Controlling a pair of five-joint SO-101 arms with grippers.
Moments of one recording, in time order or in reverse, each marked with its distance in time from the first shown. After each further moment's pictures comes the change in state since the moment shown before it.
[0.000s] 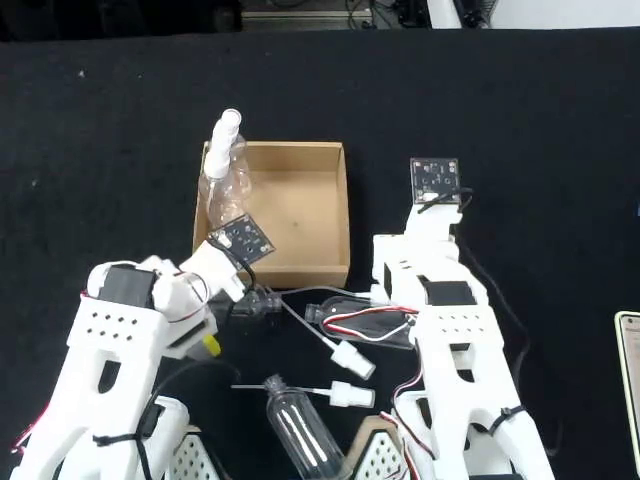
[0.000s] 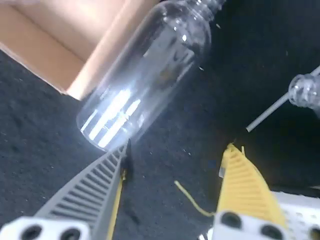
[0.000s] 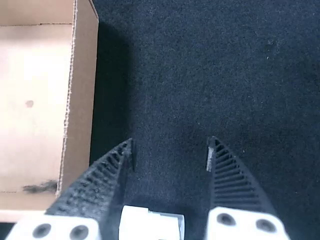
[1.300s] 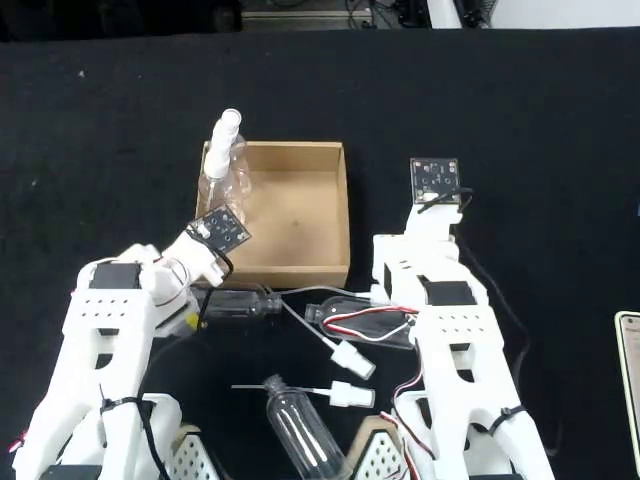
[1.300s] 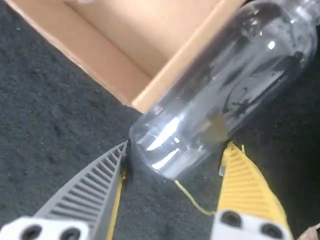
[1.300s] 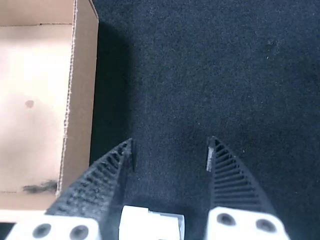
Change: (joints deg) left arm -10.0 8.4 6.6 -20.7 -8.2; right arm 0.0 0.0 0.0 0.0 0.0
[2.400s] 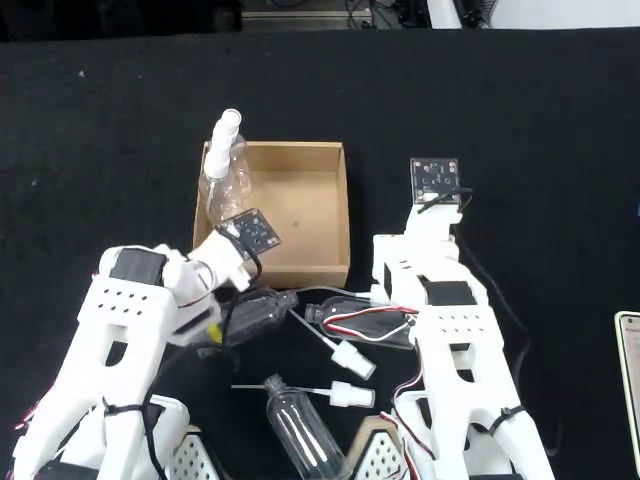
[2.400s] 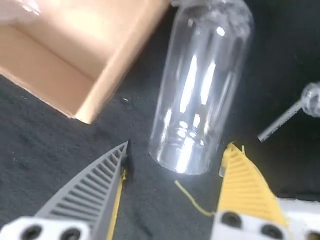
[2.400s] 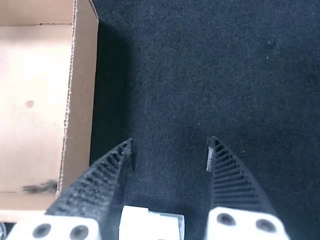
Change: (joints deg) left arm 10.4 0.0 -8.6 14.9 6.9; right arm 0.0 0.0 0.0 0.0 0.0
